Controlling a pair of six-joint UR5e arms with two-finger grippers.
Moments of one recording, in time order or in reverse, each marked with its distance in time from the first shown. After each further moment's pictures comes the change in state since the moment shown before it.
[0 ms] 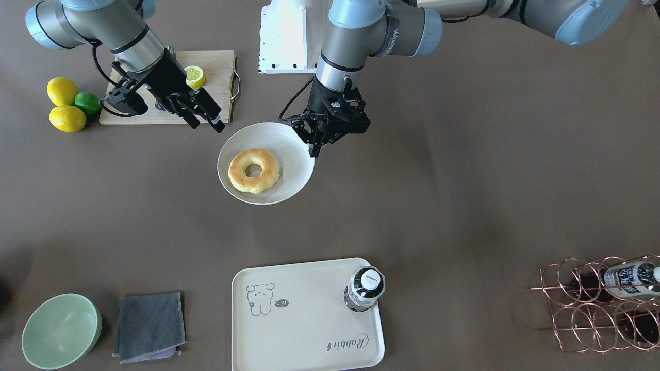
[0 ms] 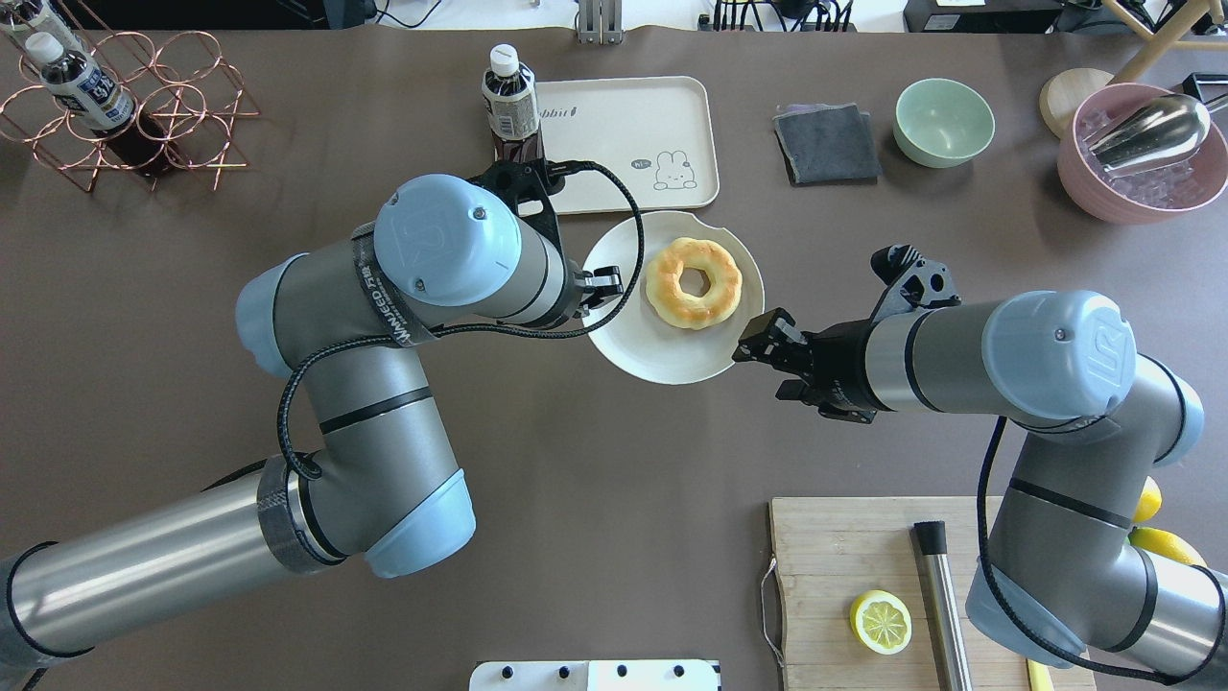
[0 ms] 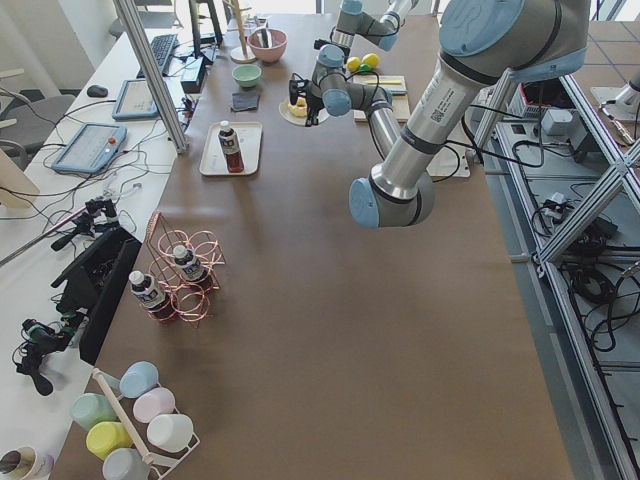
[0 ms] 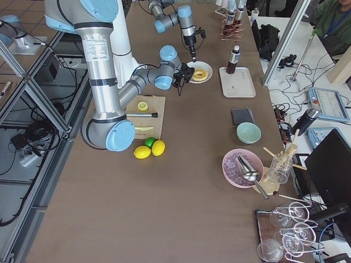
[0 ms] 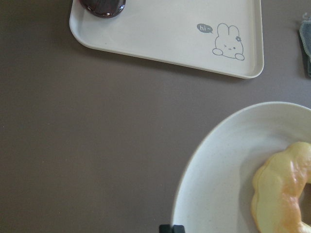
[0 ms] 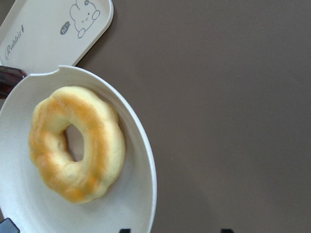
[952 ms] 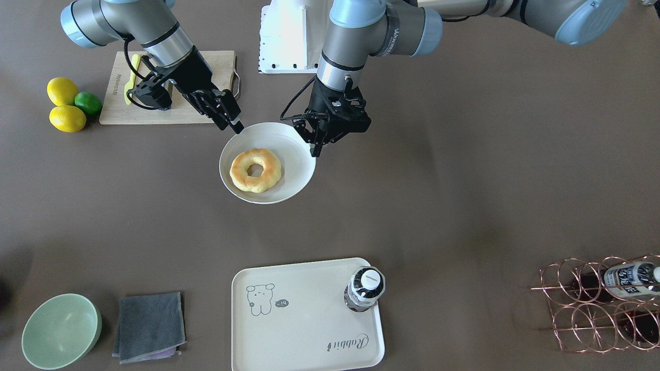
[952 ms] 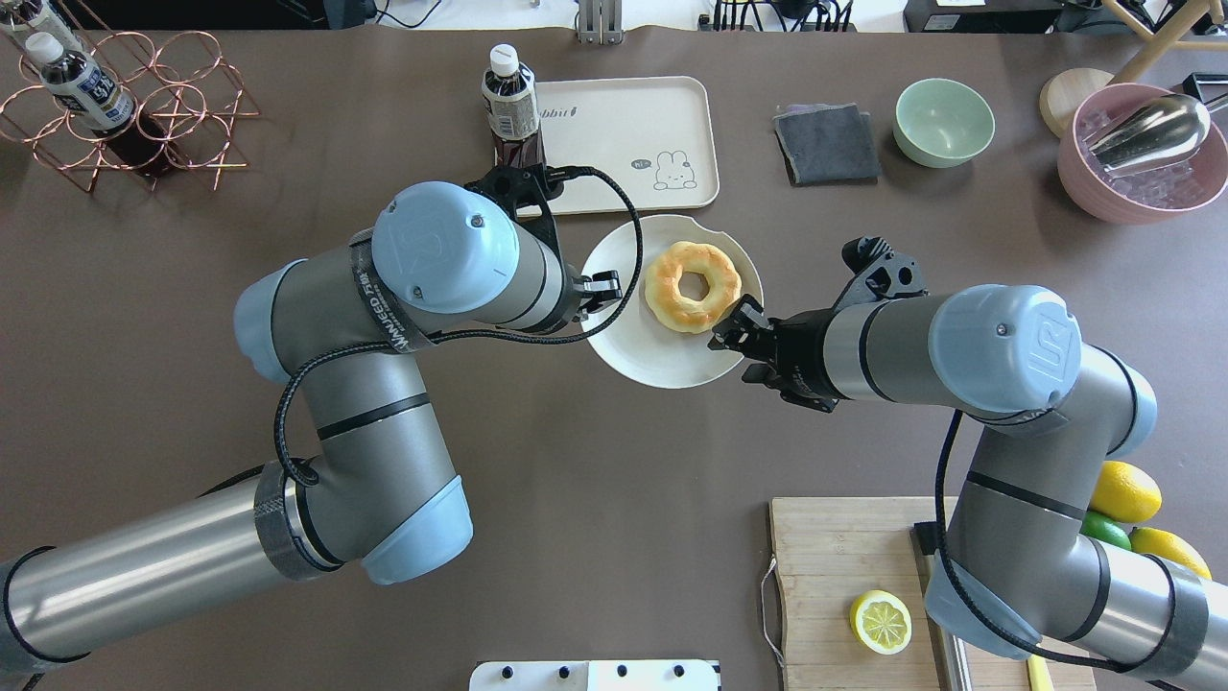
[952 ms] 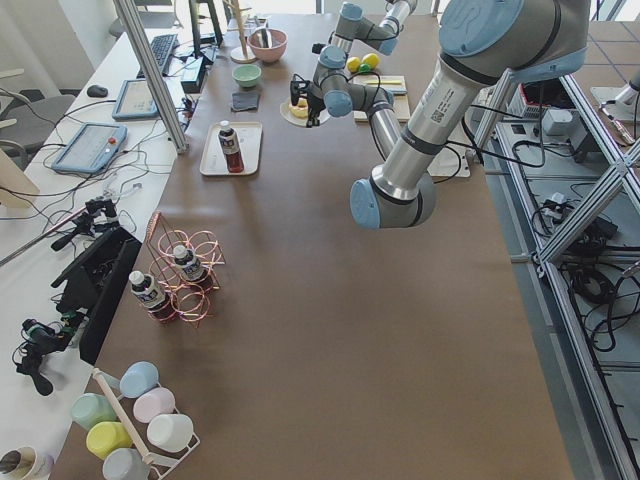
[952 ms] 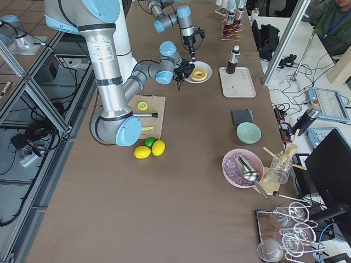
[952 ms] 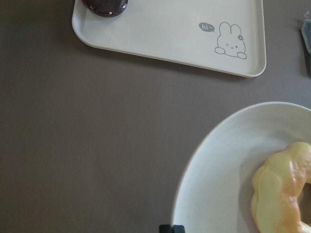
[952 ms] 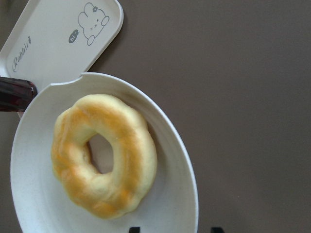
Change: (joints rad) left arm 0.006 0.008 -0.007 -0.001 0.006 0.000; right arm -0.016 0.077 -0.033 -0.044 -0.055 0.059
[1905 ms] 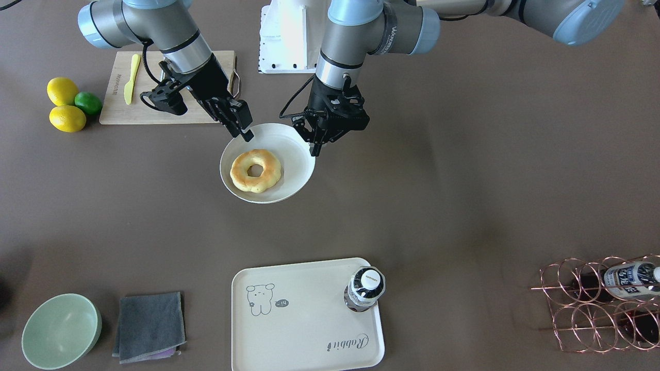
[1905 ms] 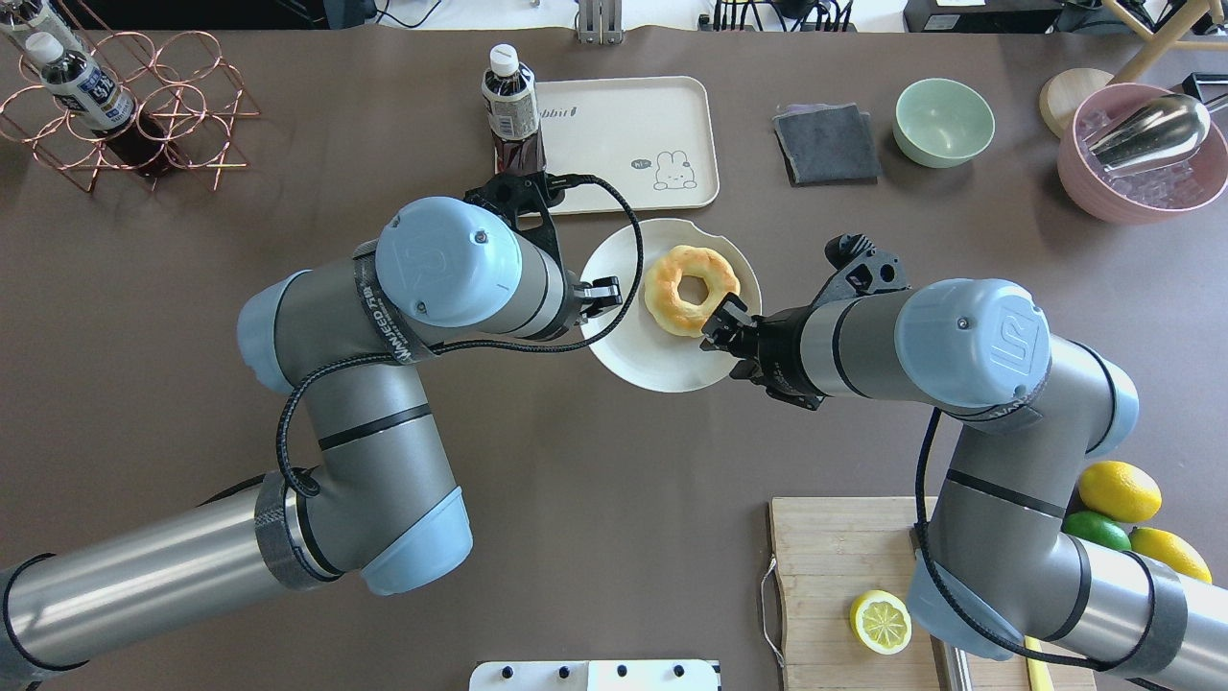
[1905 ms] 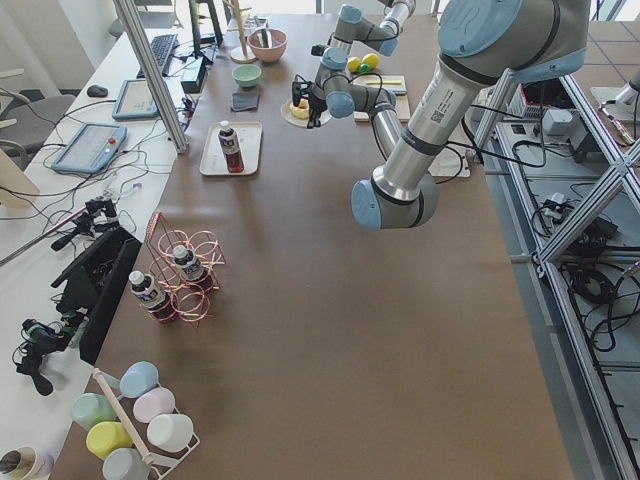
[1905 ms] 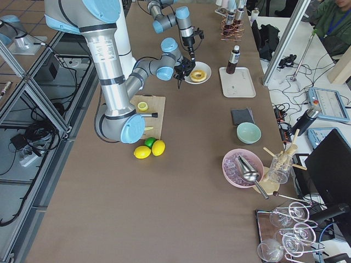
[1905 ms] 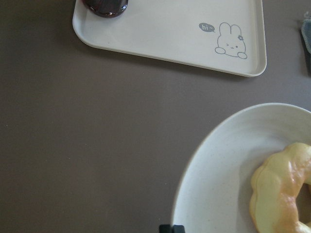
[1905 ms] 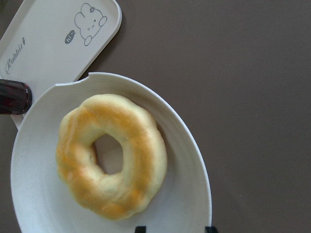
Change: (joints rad) left arm 0.013 0.006 -0.003 -0.001 0.028 0.000; right arm -0.008 0.045 -0.006 -0.081 -0.014 0.006
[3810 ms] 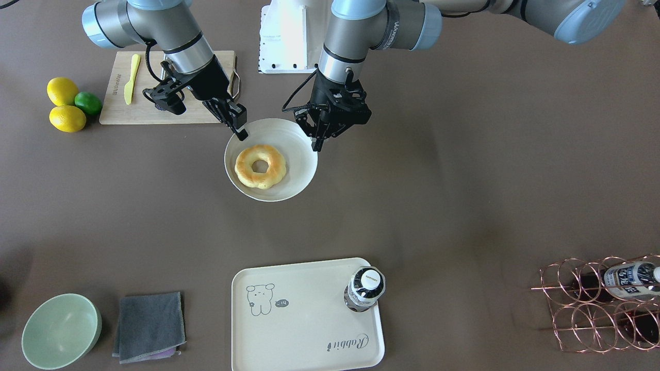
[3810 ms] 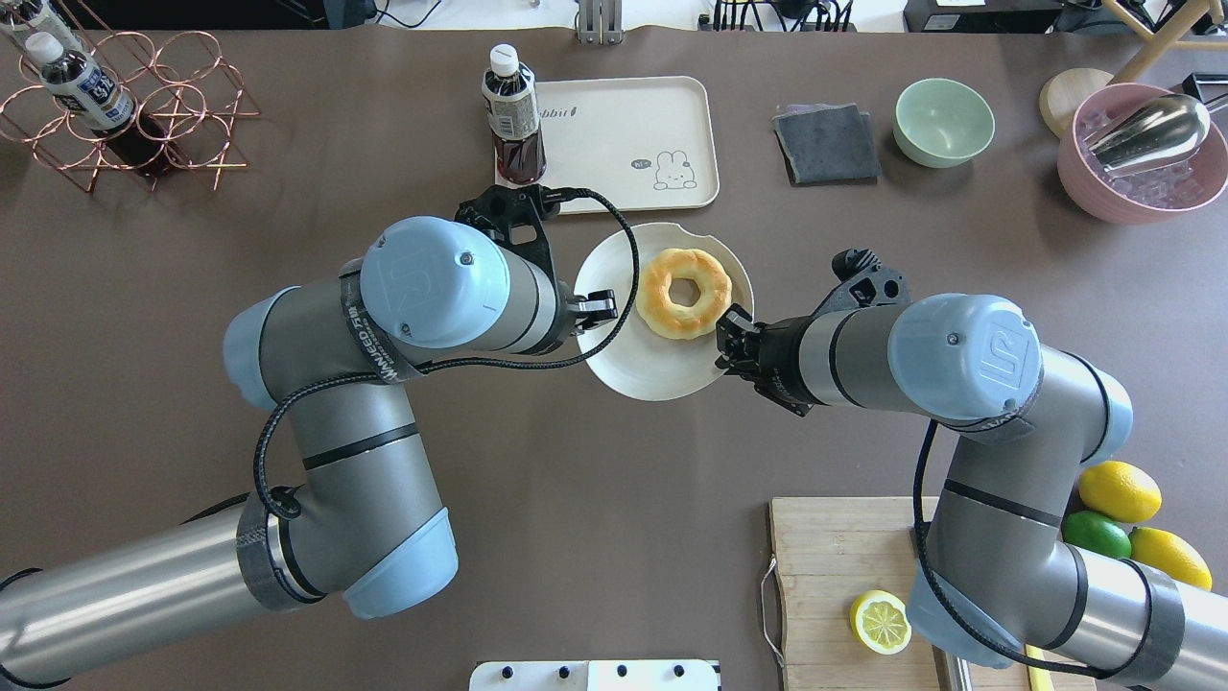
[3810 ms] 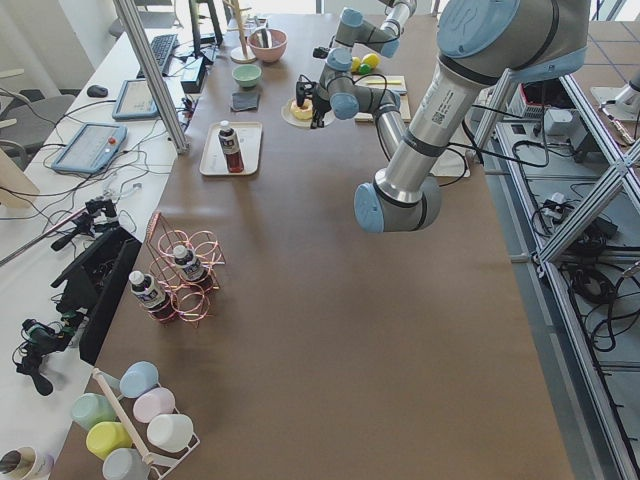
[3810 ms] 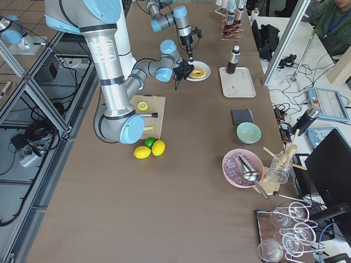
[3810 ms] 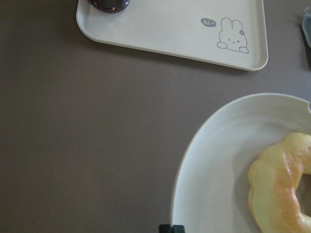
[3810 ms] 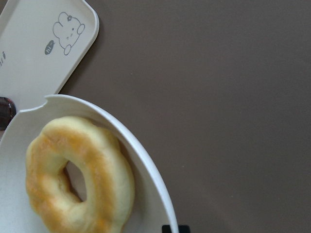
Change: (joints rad) left arm 0.018 0.027 -0.040 -0.002 0.015 0.009; right arm -0.016 -0.010 -0.009 0.001 -0.026 0.082
